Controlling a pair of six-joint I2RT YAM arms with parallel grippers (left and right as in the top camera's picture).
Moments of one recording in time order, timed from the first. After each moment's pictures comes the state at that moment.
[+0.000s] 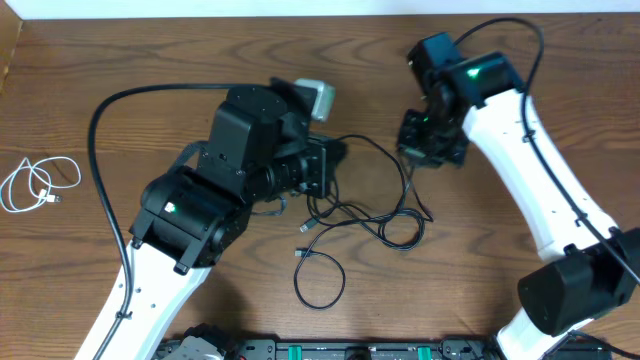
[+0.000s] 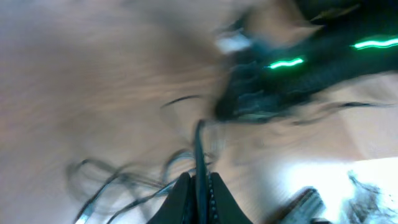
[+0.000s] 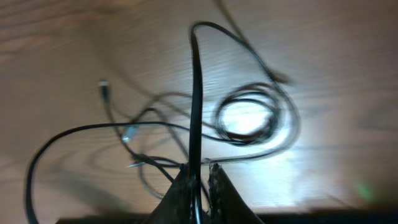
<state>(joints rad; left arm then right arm) -0.53 1.23 1.46 -0.90 0.30 -0.41 0.38 1.82 1.78 -1.44 -0.14 0.74</state>
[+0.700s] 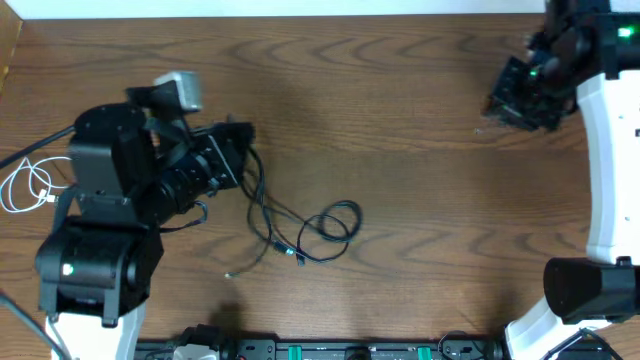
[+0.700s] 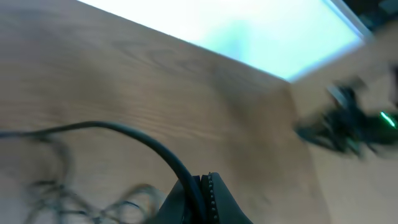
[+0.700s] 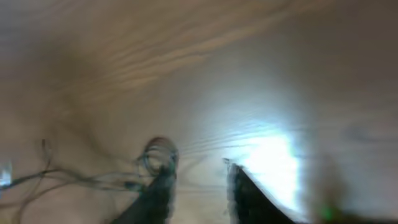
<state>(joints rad) -0.14 1.05 1.46 -0.95 0.44 -0.50 0.05 1.82 2.10 -1.60 -0.24 0.50</state>
